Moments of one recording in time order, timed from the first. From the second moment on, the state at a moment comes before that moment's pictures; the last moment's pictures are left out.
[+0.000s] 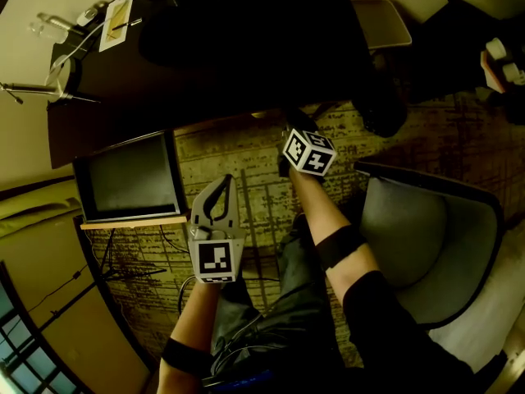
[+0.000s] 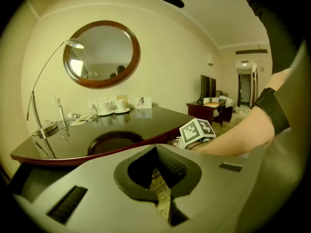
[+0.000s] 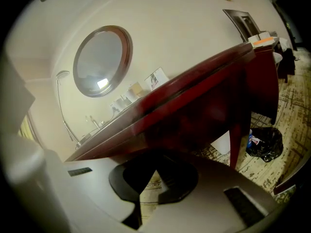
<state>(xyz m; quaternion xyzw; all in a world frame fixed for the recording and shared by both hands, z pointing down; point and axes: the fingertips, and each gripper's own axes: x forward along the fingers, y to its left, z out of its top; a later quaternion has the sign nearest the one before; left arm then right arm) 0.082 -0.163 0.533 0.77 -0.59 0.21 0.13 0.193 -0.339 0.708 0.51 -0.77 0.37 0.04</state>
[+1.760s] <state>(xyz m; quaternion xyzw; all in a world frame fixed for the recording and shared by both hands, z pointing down) -0.057 -0.015 0.338 0.78 -0.60 0.13 0.11 0.105 -0.064 0.328 0.42 -0.89 0.16 0.11</state>
